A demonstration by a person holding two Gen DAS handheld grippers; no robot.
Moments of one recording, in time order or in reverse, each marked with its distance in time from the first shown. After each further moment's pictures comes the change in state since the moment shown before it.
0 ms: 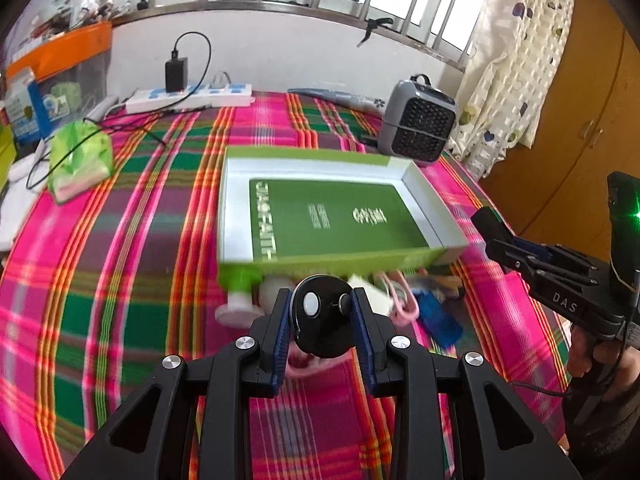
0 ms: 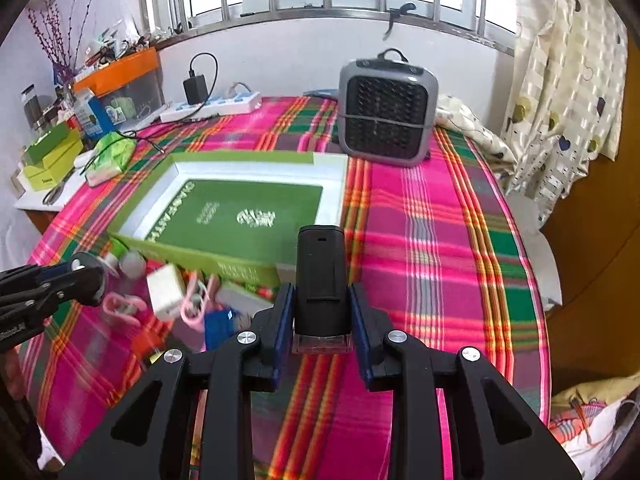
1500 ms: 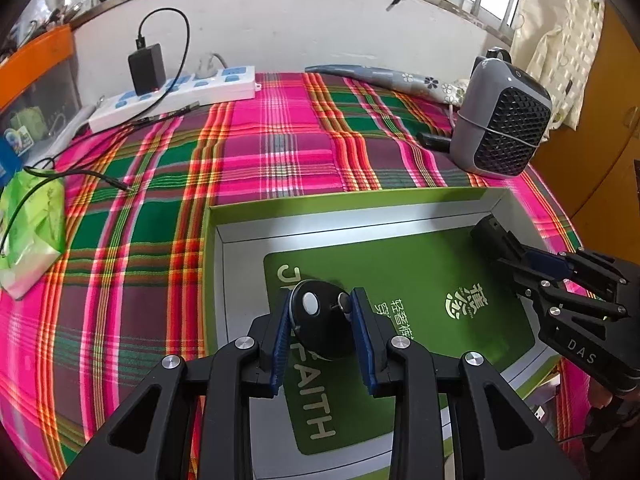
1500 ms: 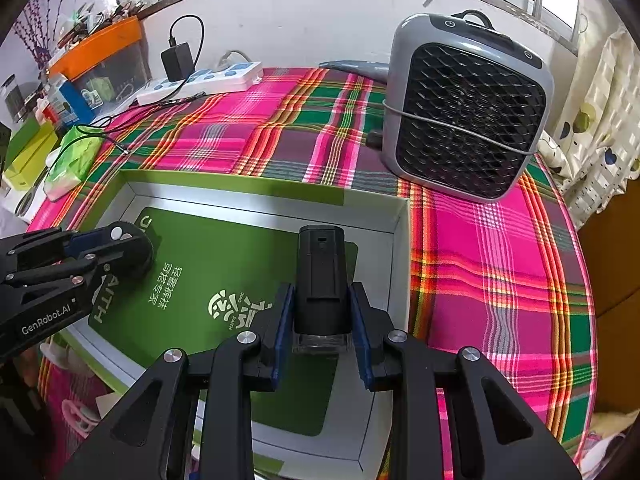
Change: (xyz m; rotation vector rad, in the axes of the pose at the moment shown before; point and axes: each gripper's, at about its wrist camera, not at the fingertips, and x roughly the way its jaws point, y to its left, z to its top) left arm 0.121 0.025 0.082 0.059 0.105 0.099; right arm 0.113 0.010 0.069 -0.034 0.118 0.029
